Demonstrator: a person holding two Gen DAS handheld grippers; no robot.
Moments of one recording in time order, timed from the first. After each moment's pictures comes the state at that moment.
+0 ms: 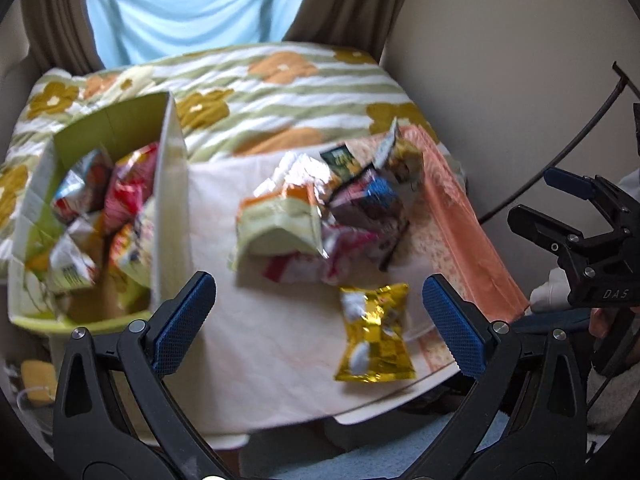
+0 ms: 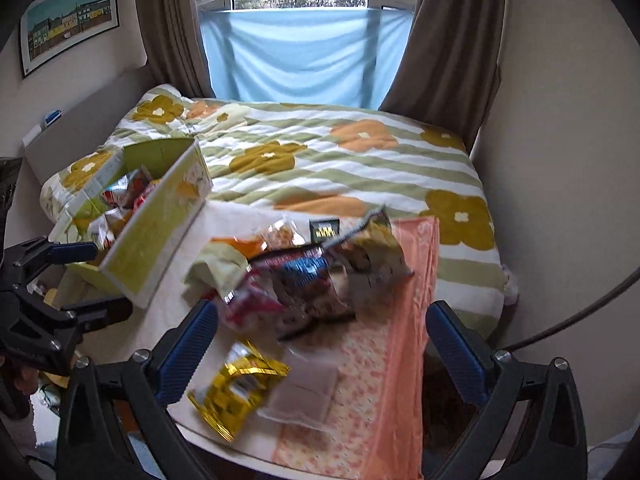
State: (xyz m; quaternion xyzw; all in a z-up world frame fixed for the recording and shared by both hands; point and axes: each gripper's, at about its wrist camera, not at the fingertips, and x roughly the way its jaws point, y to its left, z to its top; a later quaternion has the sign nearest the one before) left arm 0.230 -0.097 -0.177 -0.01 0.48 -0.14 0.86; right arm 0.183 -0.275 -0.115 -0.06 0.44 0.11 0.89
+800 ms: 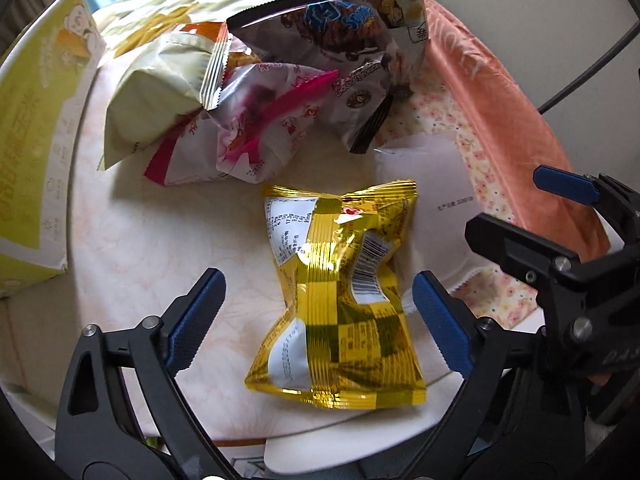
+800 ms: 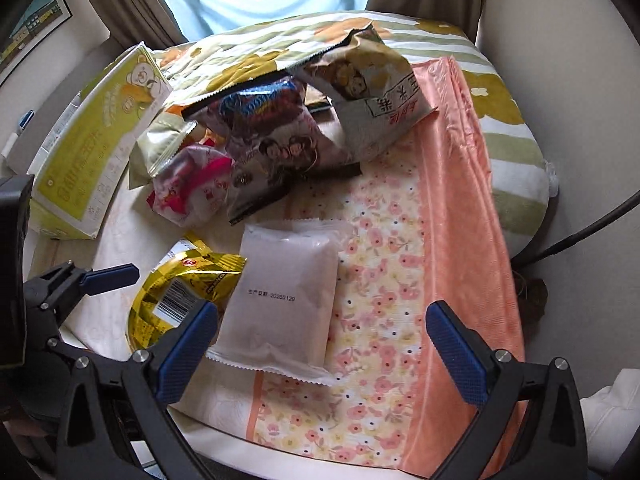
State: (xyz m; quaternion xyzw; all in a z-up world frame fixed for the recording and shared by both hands) left arm 0.229 -0.178 -0.332 0.03 0.58 -0.14 0.80; right arm 0.175 -0.298 -0.260 0.01 0.56 0.09 0.83
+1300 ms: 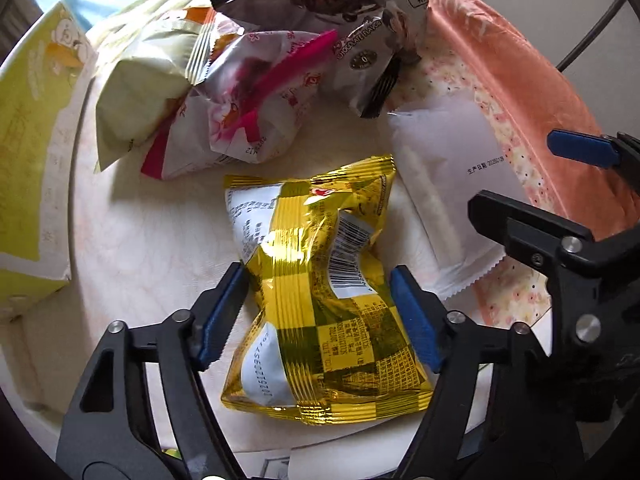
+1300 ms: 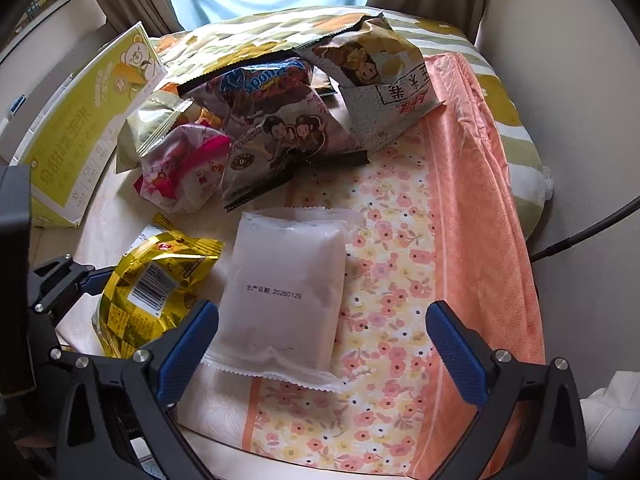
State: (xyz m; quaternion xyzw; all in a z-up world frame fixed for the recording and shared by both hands) left arm 0.225 -0.180 -0.354 0.09 0.59 -0.14 0.79; right arm 0.178 -0.282 -0.275 -0.02 0.56 0.08 0.82
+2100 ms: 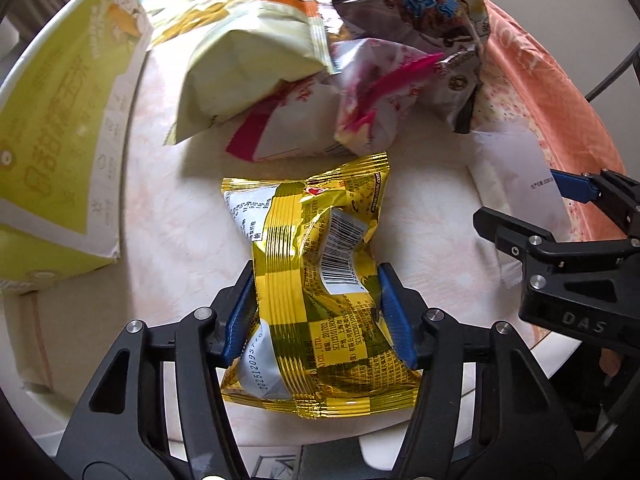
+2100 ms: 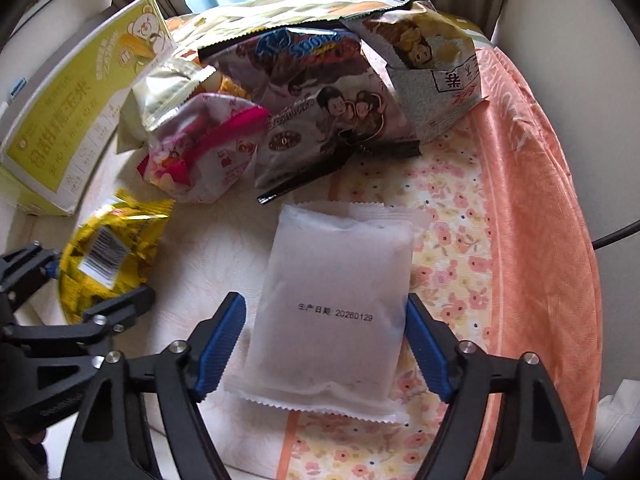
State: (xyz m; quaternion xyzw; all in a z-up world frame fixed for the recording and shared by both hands) left arm 0.239 -0.114 -0.347 0.07 0.58 -0.09 0.80; right arm 0.193 -0.241 -0.301 -0.04 0.58 0.08 0.81
